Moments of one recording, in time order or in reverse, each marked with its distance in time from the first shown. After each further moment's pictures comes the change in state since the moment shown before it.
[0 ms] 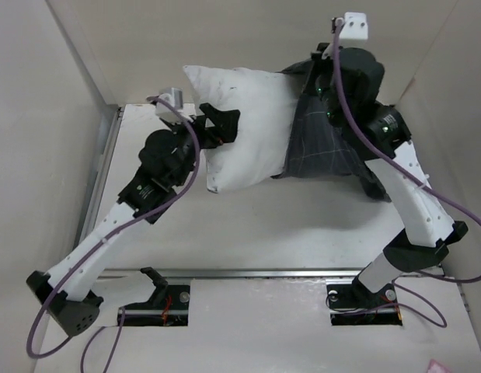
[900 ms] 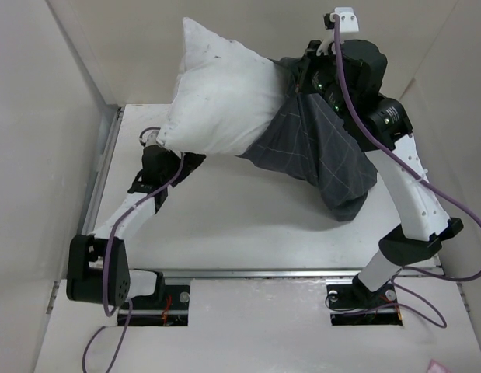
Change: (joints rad) left arm 0.538 0.136 -0.489 0.045 0.347 -0.285; right arm -0.101 0.045 0.114 -0.046 -0.344 0.039
